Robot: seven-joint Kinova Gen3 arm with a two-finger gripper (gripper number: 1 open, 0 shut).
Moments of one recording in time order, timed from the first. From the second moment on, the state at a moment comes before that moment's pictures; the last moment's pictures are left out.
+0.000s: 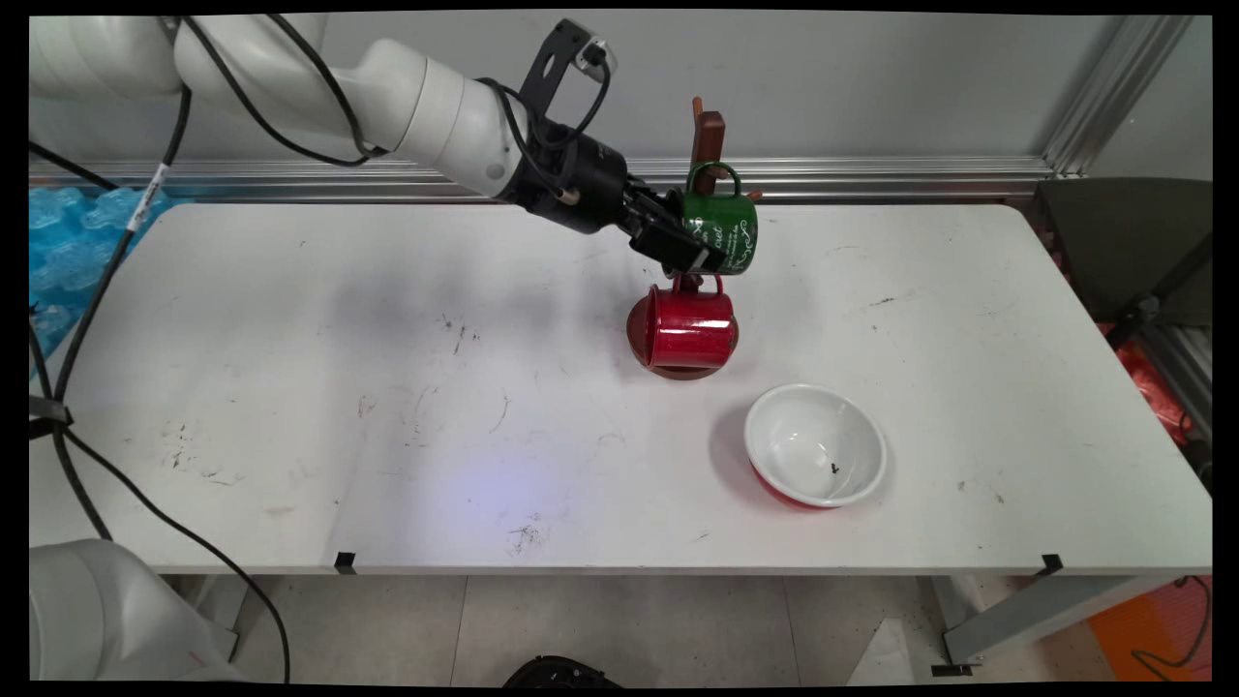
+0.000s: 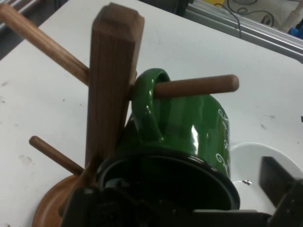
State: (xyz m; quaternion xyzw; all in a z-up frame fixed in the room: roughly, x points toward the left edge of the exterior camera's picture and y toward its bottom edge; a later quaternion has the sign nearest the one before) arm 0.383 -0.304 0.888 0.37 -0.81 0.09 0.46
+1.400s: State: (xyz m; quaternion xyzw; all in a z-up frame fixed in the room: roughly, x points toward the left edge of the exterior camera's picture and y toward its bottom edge) arm 0.374 -0.282 0.908 0.37 -0.80 0.06 0.46
